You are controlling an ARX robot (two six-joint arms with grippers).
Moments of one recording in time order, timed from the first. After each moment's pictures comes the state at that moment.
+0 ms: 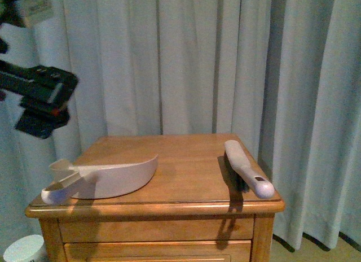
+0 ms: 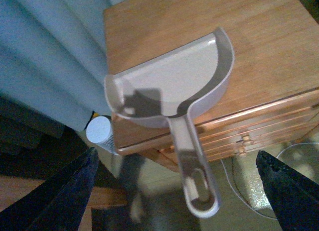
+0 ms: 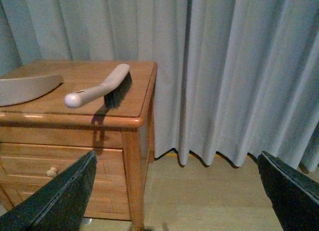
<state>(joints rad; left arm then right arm) -0.30 1.44 1.22 -0.34 -0.20 0.23 0.00 0.00 0.02 0.00 0.00 0.00</state>
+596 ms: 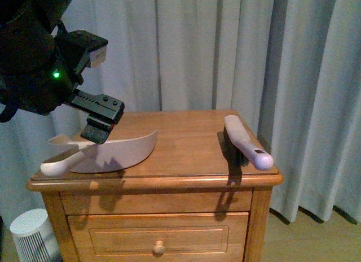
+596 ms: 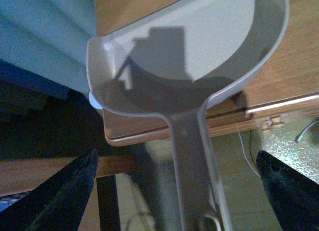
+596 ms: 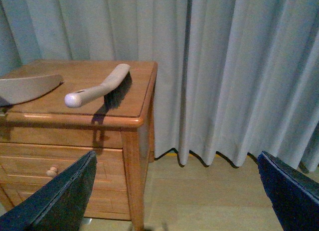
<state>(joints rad) -0.30 1.79 1.45 -0.46 -0.33 0.18 0.00 0.00 0.02 0.00 0.00 0.00</state>
